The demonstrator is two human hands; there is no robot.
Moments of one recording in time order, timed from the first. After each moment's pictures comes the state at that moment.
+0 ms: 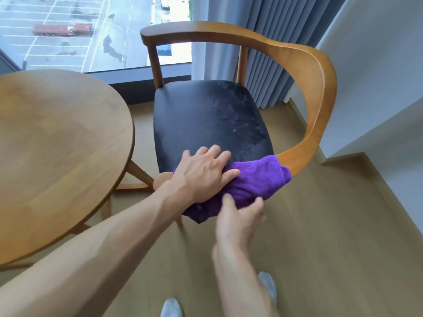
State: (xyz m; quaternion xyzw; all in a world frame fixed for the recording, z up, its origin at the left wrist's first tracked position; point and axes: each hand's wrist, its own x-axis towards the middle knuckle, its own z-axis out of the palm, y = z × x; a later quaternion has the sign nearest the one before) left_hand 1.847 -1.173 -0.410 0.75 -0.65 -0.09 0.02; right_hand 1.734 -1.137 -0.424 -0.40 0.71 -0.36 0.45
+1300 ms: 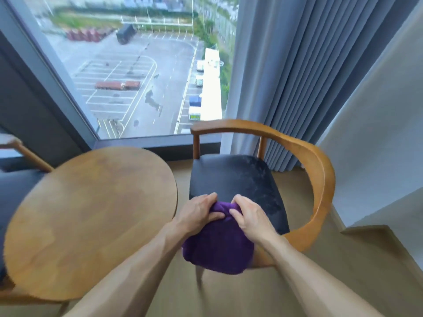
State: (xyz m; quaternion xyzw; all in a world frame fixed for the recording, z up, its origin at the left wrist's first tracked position) left_hand 1.940 -1.151 -0.299 0.77 -0.57 -0.22 0.18; right_hand 1.779 -1.262 -0.307 -0.90 0.30 -0.07 0.32
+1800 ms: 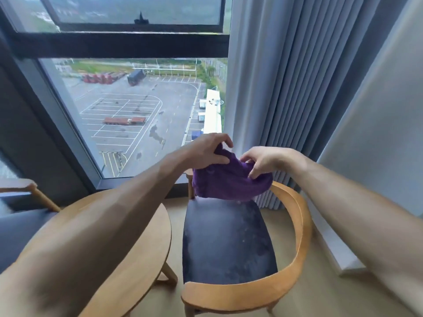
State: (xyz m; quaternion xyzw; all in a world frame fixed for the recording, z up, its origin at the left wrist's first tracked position) left_hand 1.986 -1.273 -0.028 0.73 -0.64 -0.10 0.22; right_hand 1.826 -1.413 -0.024 -0.92 0.25 0.16 0.27
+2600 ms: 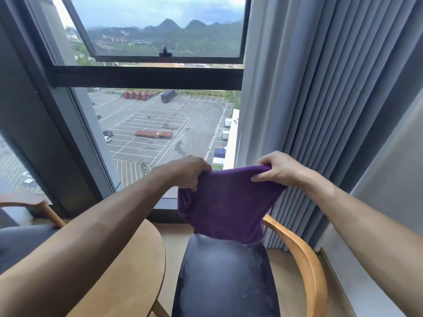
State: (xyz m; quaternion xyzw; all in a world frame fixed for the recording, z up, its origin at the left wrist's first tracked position) left_hand 2.041 -1.326 0.013 0.81 -0.58 -0.08 0.02; right_hand 1.857 -1.528 0.015 -0.93 0.23 -0.06 0.28
